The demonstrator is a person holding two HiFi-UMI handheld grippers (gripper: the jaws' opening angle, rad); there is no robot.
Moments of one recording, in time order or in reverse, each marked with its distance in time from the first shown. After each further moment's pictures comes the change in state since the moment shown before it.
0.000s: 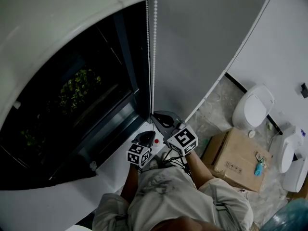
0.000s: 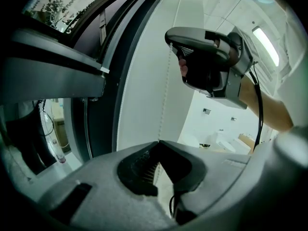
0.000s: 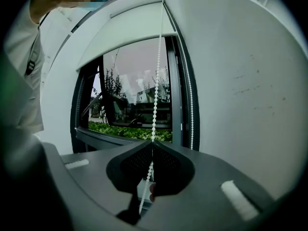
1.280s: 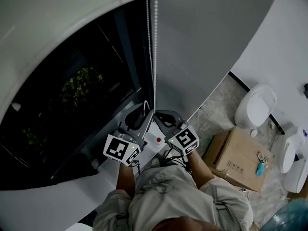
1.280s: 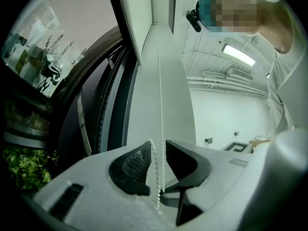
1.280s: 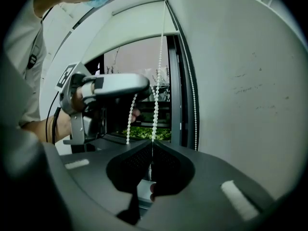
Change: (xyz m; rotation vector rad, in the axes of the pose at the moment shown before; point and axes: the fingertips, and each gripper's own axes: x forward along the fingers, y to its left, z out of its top) left arm -0.105 -0.038 0.259 0.247 -0.499 -0.018; right arm 0.004 0.000 -0.002 -0.028 -0.001 -0.007
